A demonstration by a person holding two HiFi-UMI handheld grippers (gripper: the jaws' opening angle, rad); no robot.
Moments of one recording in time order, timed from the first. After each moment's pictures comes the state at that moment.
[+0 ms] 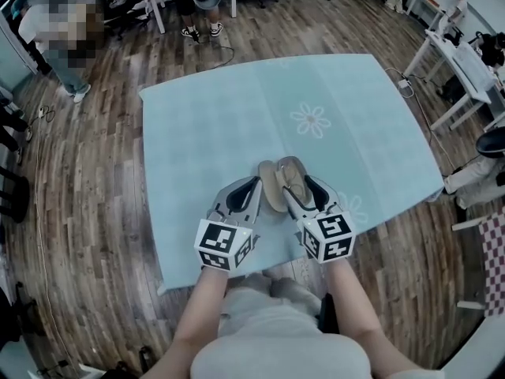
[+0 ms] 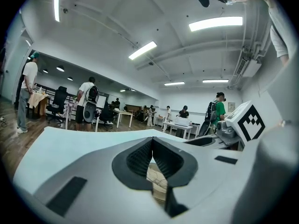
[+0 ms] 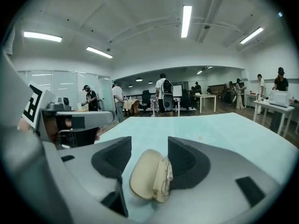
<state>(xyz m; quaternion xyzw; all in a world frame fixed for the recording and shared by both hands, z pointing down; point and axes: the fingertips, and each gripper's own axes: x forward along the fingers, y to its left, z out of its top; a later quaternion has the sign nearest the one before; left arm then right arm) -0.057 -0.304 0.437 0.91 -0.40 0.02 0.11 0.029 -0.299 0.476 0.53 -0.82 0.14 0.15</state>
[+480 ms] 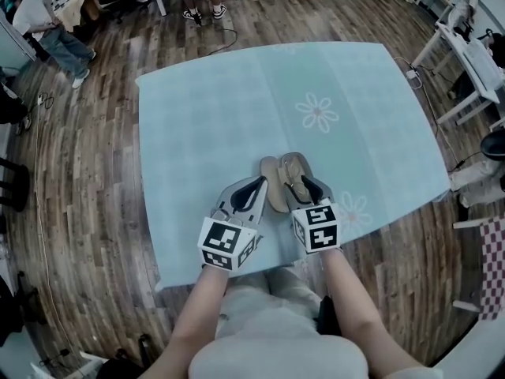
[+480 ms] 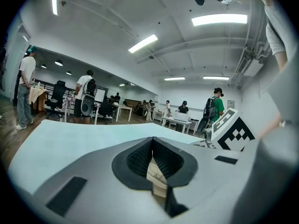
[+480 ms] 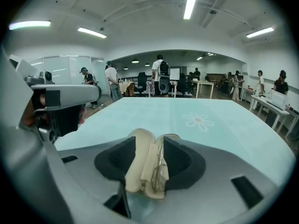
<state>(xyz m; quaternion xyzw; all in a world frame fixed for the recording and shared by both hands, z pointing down) -0.035 -0.317 0.463 0.91 -0.39 0.04 0.13 0.044 -0.324 0.547 0.54 -0.78 0.19 0.25</state>
